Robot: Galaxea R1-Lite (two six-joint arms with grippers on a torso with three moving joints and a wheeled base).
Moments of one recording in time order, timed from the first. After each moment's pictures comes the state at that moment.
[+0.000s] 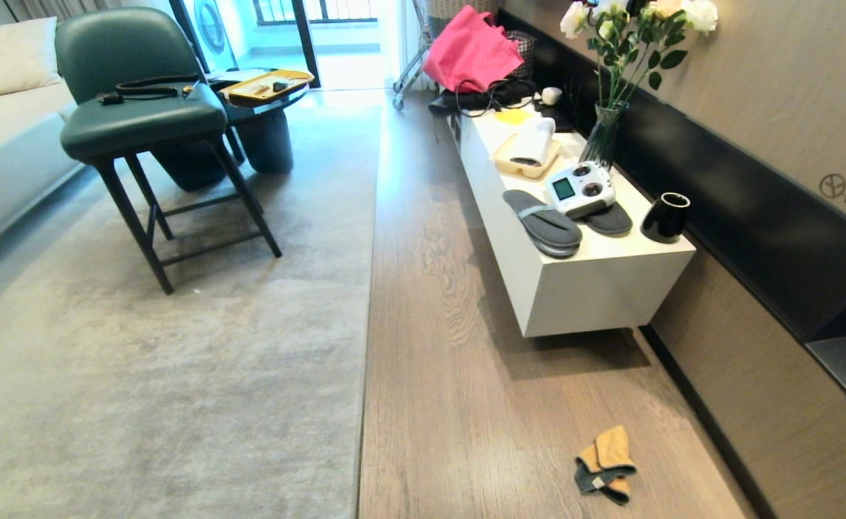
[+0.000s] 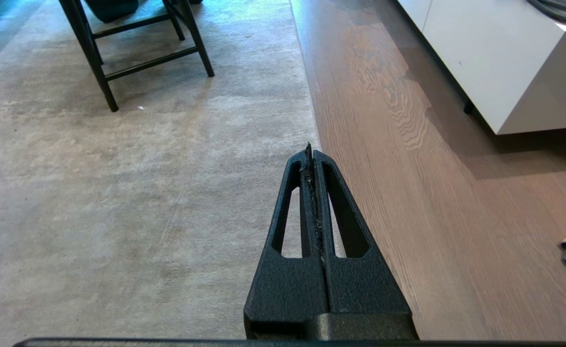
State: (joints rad) left arm 0.00 0.00 0.00 0.00 0.00 0.02; right arm 0.00 0.00 0.00 0.01 0.04 -0.09
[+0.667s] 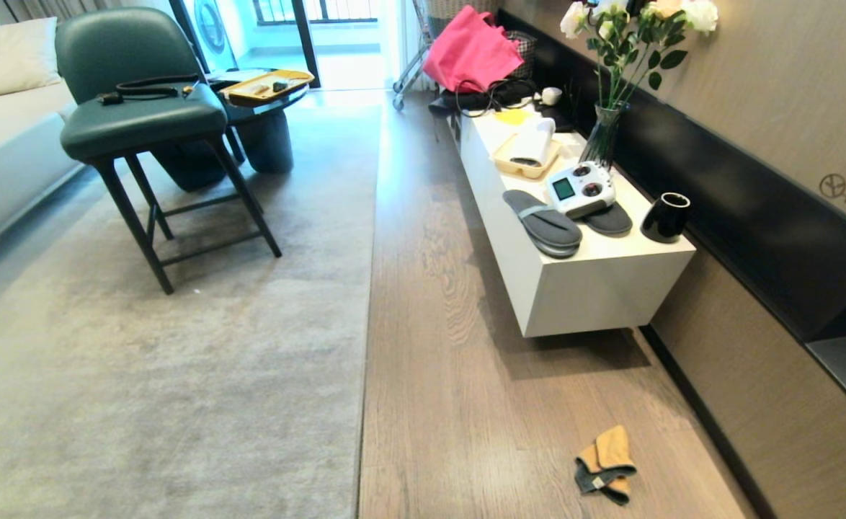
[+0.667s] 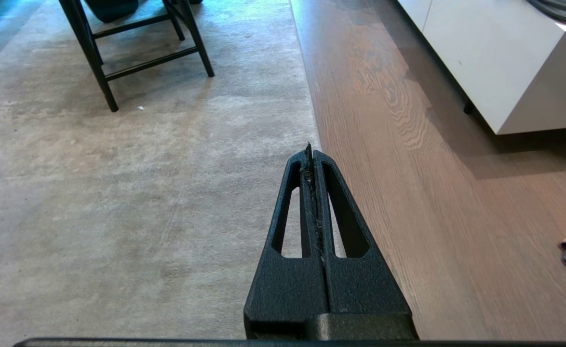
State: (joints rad) left arm 0.00 0.00 0.00 0.00 0.00 0.02; right arm 0.00 0.00 0.00 0.01 0.04 -0.09
